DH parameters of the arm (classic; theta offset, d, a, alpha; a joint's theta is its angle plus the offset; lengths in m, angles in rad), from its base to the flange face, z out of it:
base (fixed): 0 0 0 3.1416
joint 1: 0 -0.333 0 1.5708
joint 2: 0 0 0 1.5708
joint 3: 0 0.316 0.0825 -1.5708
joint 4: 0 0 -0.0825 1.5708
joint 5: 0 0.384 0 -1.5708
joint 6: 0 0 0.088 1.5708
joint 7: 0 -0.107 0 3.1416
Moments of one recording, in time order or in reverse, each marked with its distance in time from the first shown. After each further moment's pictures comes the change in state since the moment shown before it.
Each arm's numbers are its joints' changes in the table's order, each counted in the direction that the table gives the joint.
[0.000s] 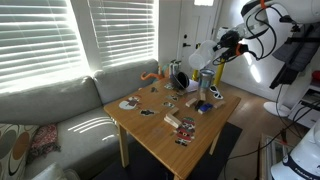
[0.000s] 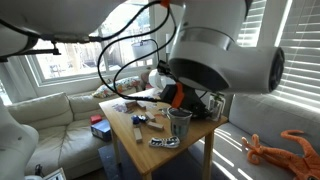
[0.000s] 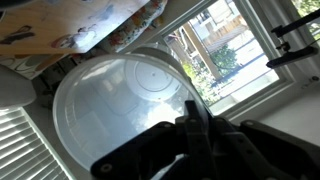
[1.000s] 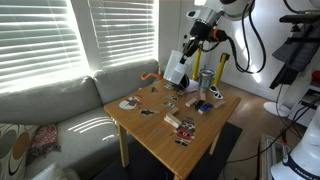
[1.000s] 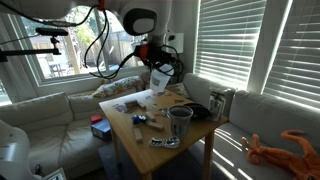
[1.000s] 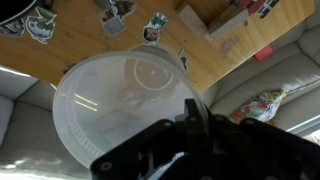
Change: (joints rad) arm -0.311 -0.202 0.378 0.026 -0.636 -0.762 -0.627
